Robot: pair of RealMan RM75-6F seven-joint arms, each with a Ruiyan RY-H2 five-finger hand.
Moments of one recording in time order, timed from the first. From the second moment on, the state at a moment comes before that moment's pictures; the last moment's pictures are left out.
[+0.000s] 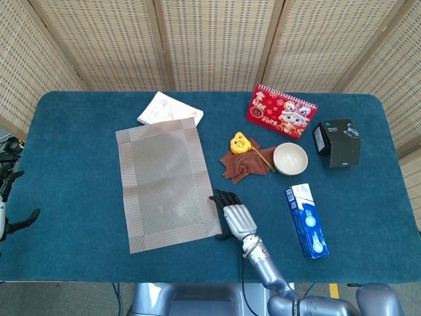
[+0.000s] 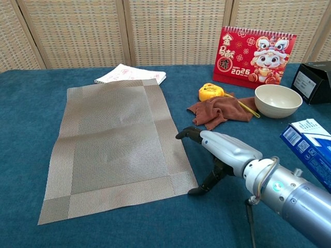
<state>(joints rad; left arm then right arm) -0.11 -1.05 -0.14 -1.84 1.26 1.45 0.04 0.56 -1.93 0.16 -1.35 -1.19 1.03 -0.21</state>
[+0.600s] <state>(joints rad) -0.11 -1.05 -0.15 -1.84 1.25 1.45 0.03 0.58 -1.98 0.17 -1.27 -1.22 1.02 -0.13</state>
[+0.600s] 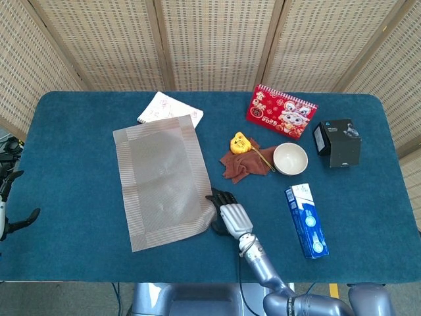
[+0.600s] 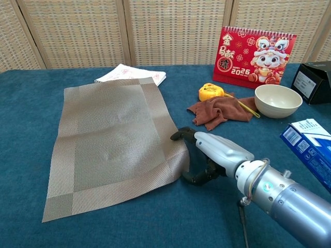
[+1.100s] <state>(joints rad) -0.11 -1.06 -0.15 -1.83 1.25 1.45 0.02 0.57 -2.04 0.19 -1.21 -1.28 1.07 0.00</state>
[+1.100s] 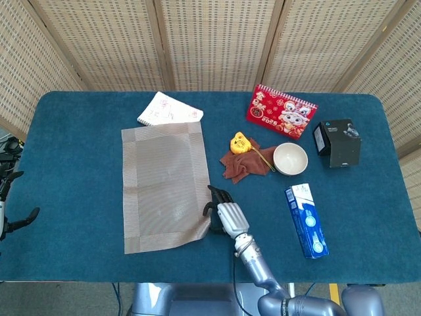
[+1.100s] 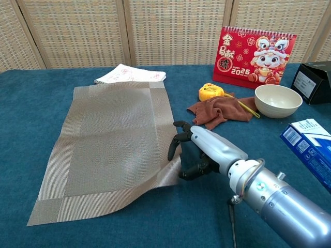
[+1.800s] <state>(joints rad) -0.12 -1.06 -0.16 -1.83 1.23 1.44 0.03 0.55 -2.05 0.18 -1.22 -1.31 1.09 0.06</state>
